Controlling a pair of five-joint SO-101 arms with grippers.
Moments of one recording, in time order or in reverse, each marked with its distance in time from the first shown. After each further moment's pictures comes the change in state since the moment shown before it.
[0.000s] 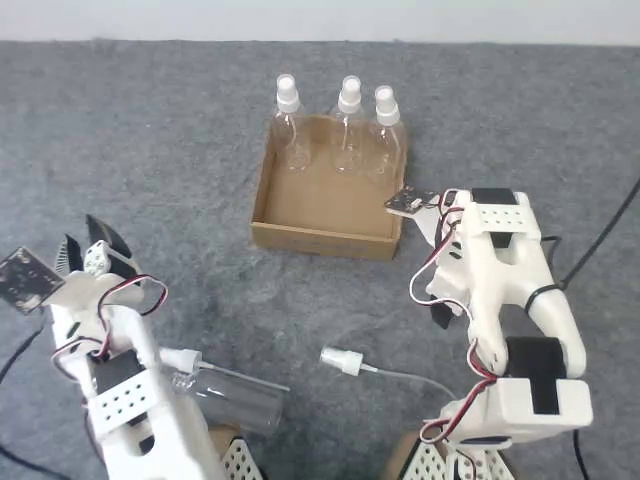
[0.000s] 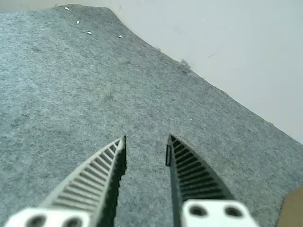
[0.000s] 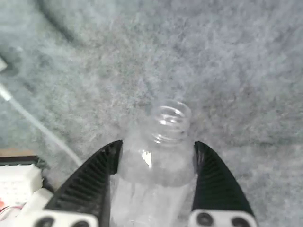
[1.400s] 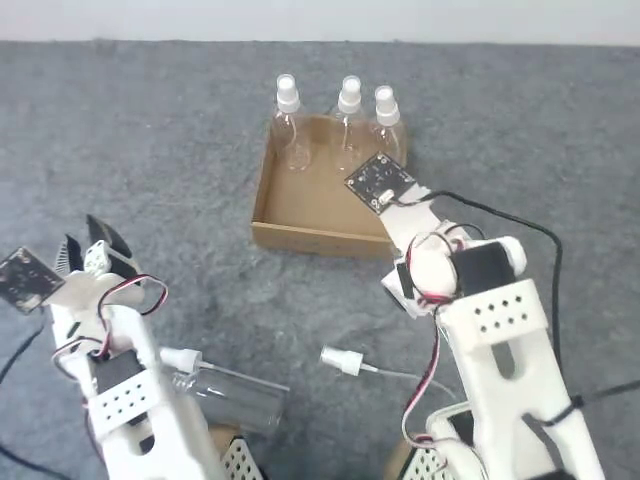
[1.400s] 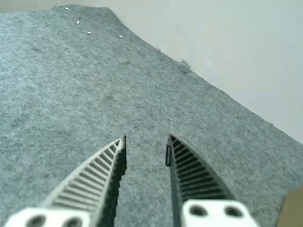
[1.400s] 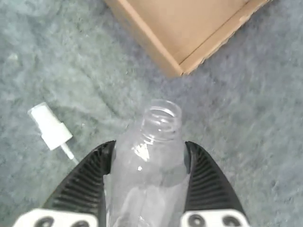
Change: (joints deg) left arm 0.0 0.0 0.0 0.0 0.0; right arm -17.9 -39.4 5.6 0.8 -21.2
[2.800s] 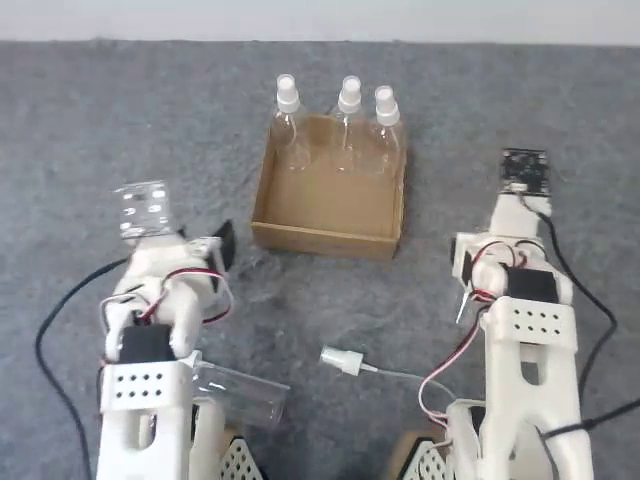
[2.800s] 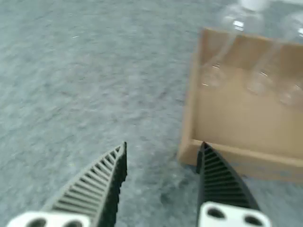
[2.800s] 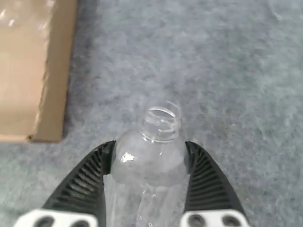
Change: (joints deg) left arm 27.2 0.1 -16.4 37.3 -15.9; right arm 24.5 -2.1 21.8 -33.4 -25.2
